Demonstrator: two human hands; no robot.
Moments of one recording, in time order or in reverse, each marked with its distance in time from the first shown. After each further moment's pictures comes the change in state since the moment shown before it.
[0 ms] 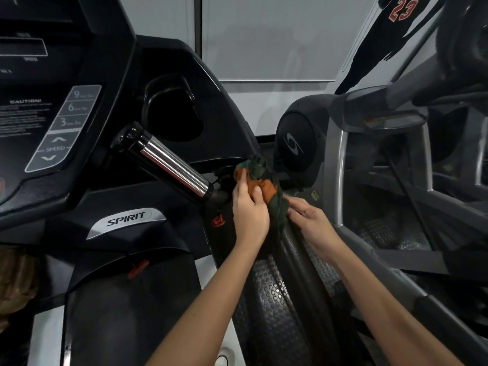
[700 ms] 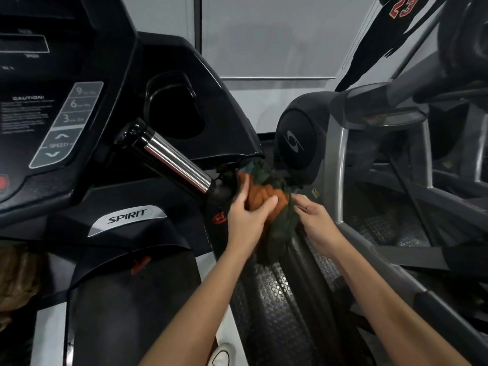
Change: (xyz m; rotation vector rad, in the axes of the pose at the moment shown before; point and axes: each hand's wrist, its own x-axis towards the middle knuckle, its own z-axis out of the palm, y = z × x) left_hand -0.008 -0.029 -0.018 -0.223 -0.181 -0.075; right_hand 0.000 0.000 0.001 0.071 0.022 0.038
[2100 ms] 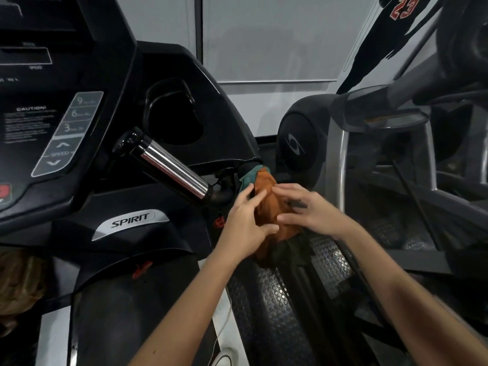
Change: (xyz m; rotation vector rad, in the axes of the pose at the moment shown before) left_hand -0.014 0.036 -0.011 0.677 -0.225 0.204; right_hand 0.010 -0.043 -0.015 -0.528 -0.345 -0.125
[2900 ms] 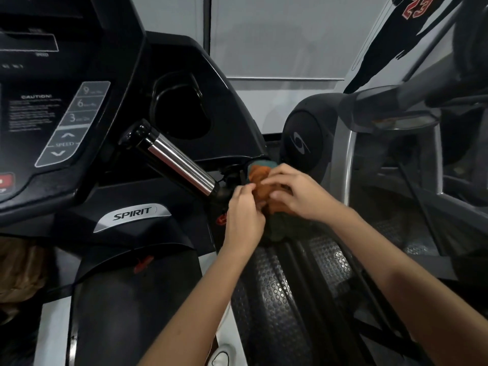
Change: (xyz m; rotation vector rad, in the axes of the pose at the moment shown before) left_hand 0.013 -0.002 0.007 0.045 0.324 -0.048; right_hand 0.039 -0.022 0.004 -0.539 0.063 -0.250
